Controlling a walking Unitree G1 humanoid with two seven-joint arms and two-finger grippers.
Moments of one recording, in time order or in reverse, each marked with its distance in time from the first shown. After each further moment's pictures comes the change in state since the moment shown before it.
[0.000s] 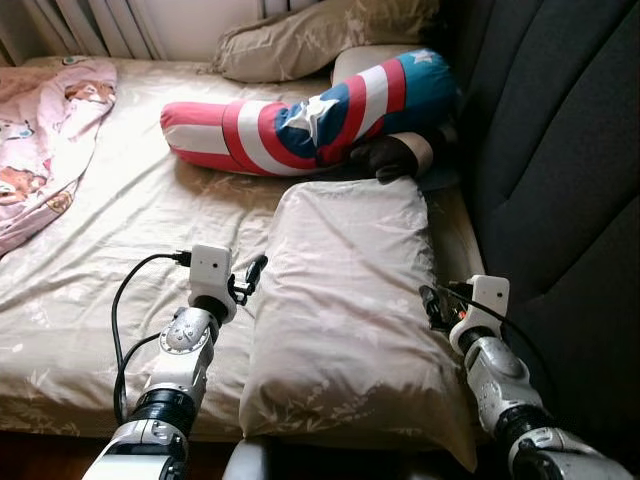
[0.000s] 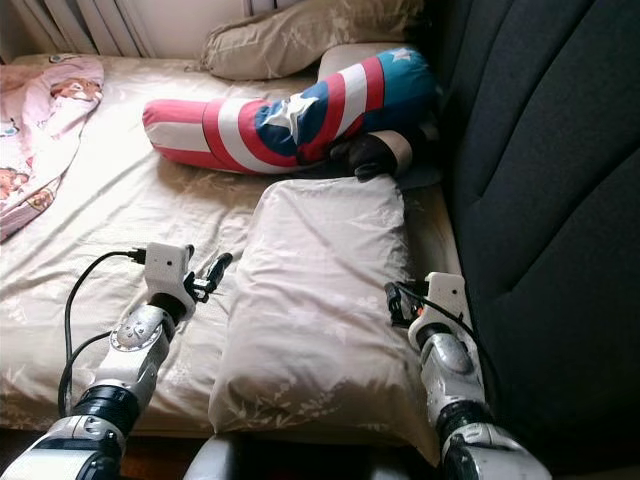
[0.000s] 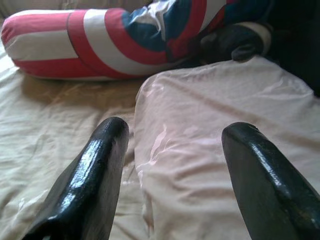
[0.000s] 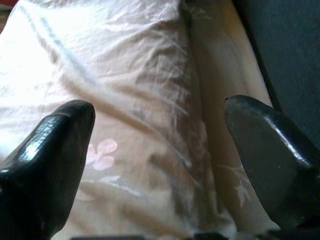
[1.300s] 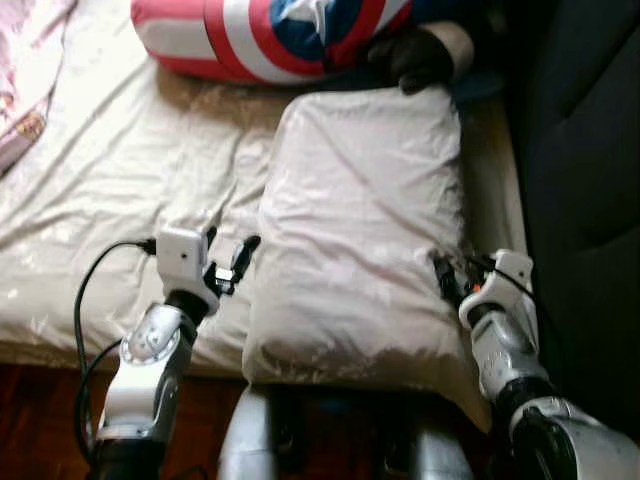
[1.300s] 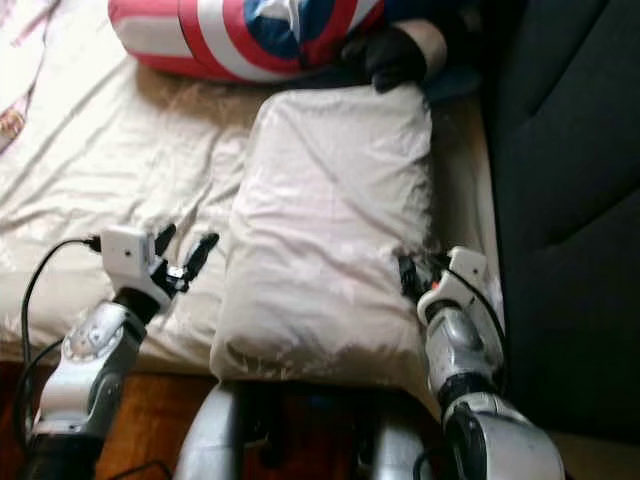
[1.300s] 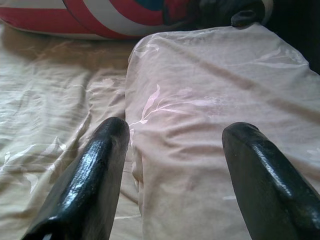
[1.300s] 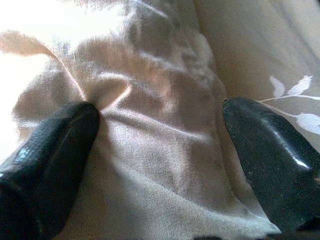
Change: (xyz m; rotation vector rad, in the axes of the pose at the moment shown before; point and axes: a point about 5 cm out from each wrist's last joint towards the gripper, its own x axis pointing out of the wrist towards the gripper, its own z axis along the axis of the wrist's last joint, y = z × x) left arm -0.044 0.001 0.062 -0.052 -0.140 -0.065; right arm 0.009 -0.004 0.027 0.219 -0.073 -0.022
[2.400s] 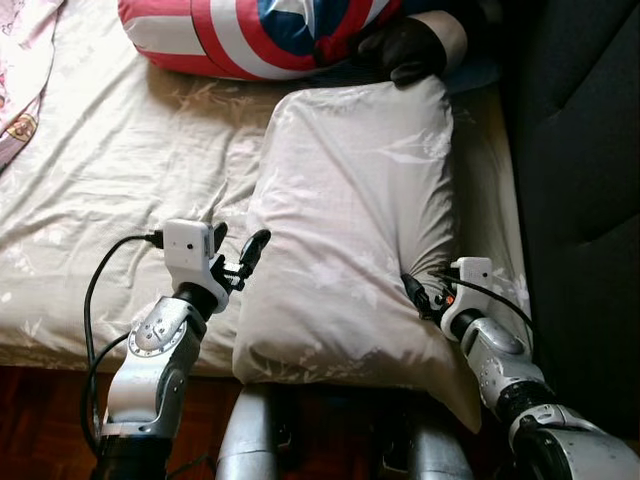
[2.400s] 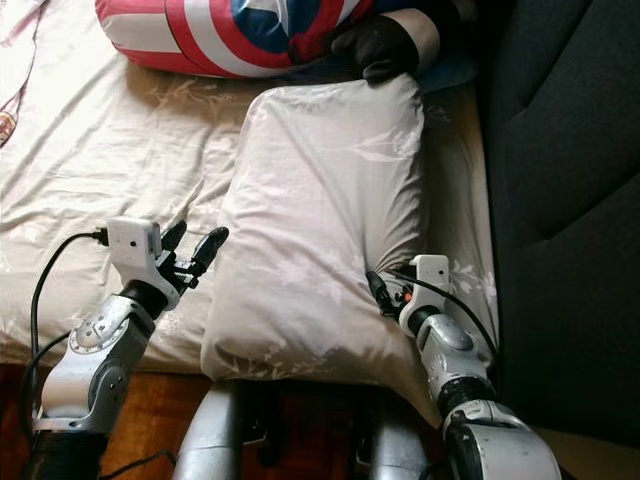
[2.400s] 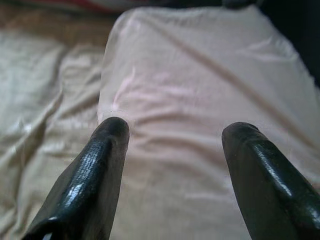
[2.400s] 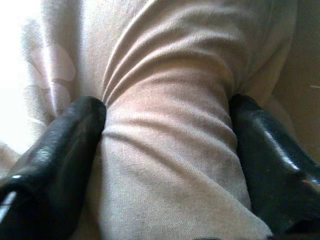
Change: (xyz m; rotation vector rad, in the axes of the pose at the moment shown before) left arm 0.004 -0.006 -0.011 -0.100 0.083 0.010; right arm -0.007 0.017 -0.027 -0.176 0.182 0.254
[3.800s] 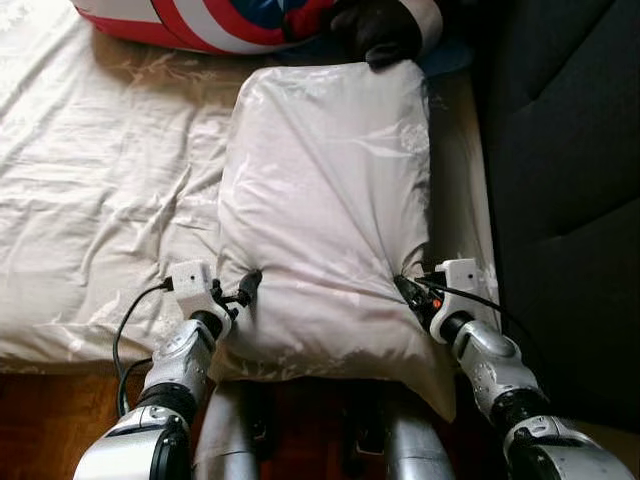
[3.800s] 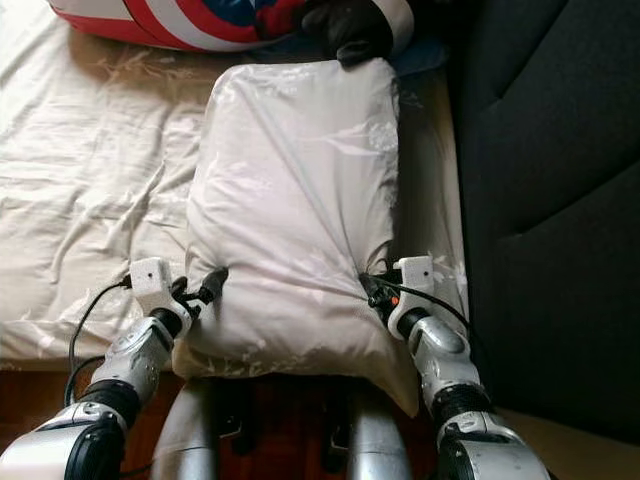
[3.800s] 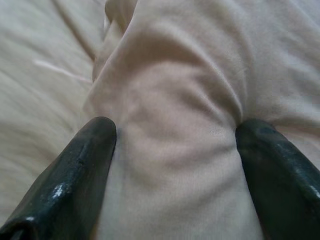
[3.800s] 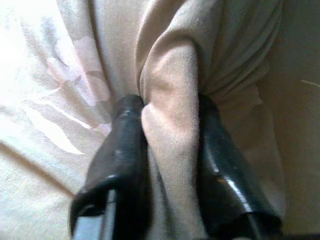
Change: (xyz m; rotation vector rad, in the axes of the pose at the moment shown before) left arm 0.024 0.031 -0.090 -0.331 0.242 0.158; right arm -0.003 0.010 -0.004 -0.053 -0.008 0.128
